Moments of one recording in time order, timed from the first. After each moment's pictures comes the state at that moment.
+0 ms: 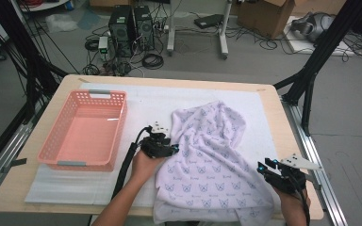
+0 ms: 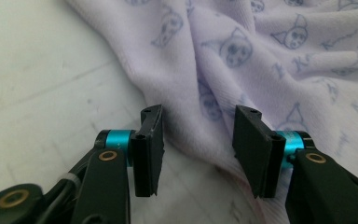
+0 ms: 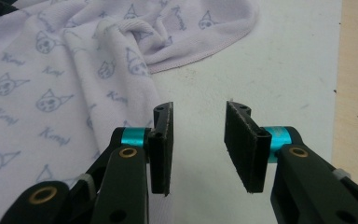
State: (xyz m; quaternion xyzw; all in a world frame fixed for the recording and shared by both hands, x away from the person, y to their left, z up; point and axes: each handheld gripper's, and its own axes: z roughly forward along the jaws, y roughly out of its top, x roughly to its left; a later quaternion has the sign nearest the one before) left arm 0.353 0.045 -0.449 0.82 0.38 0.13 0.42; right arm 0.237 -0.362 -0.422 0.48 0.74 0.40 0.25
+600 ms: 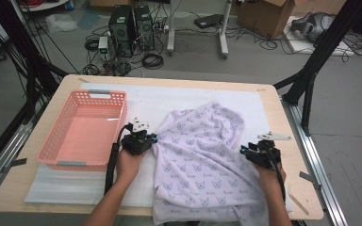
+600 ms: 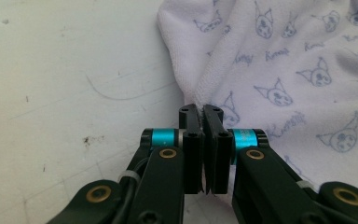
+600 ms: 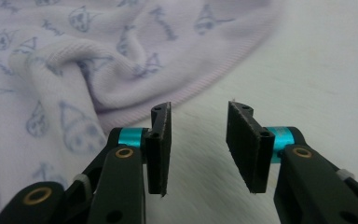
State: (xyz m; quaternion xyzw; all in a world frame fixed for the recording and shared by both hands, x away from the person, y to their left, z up) left arm 0.351 0.101 -0.438 0.77 0.44 0.18 0.42; right arm 0.324 -0.323 -0.439 0.51 0.75 0.36 0.19
